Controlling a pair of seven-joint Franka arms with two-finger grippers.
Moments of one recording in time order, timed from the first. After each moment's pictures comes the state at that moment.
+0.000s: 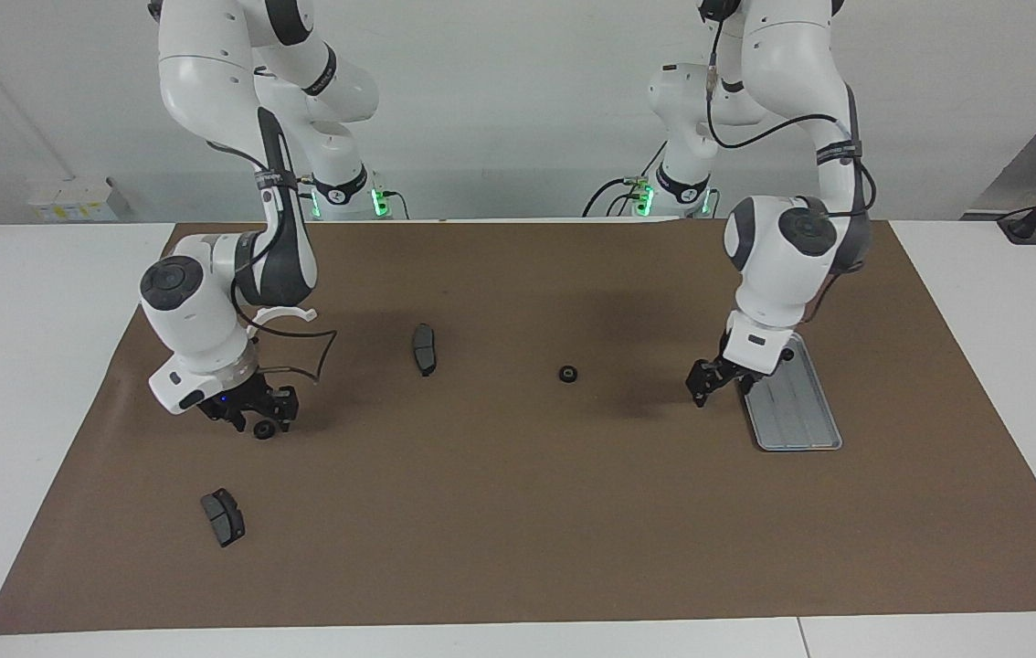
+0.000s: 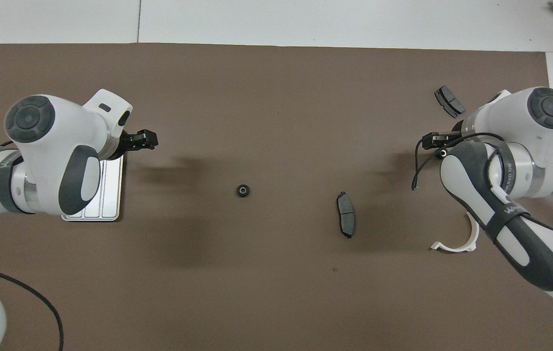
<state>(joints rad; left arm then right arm) -0.22 0.24 0.07 -1.96 -0.04 2.30 -0.28 -0.09 0.35 0.08 -1.88 -0.05 2.31 0.04</state>
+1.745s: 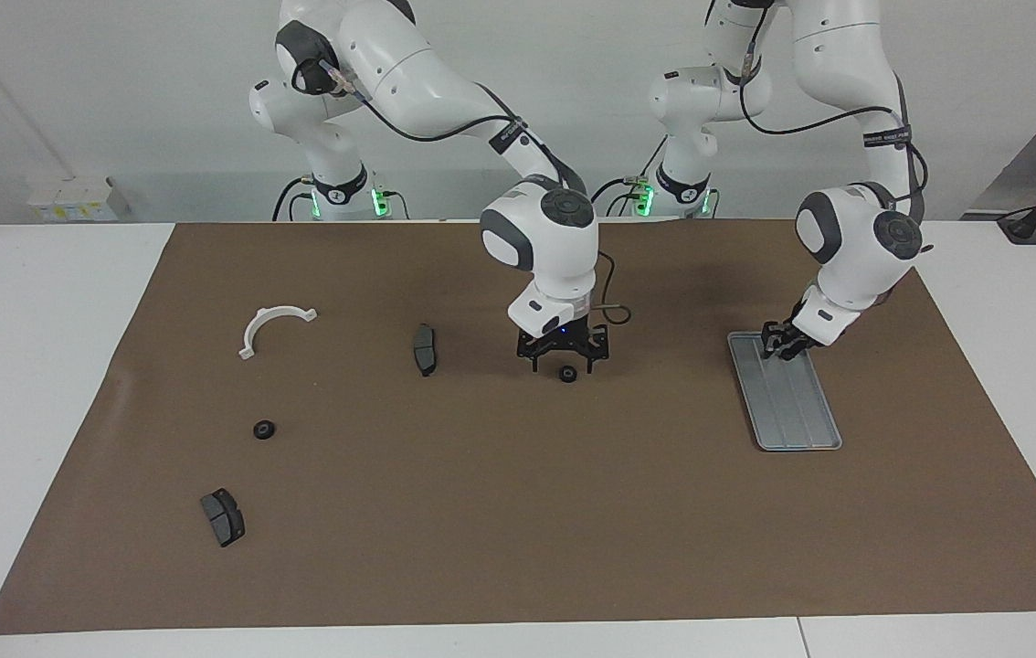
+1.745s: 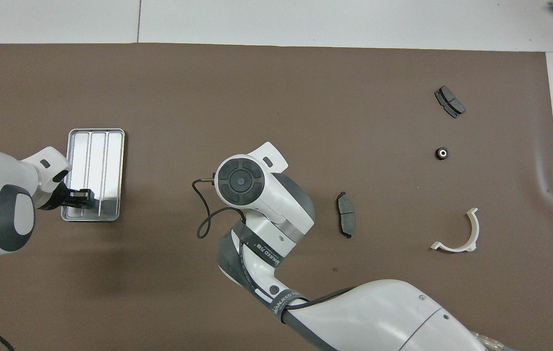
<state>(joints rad) 0.02 0.14 0.06 -2.24 -0.04 2.30 0.14 0.56 0.60 0.17 -1.54 -0.20 2.27 0.92</state>
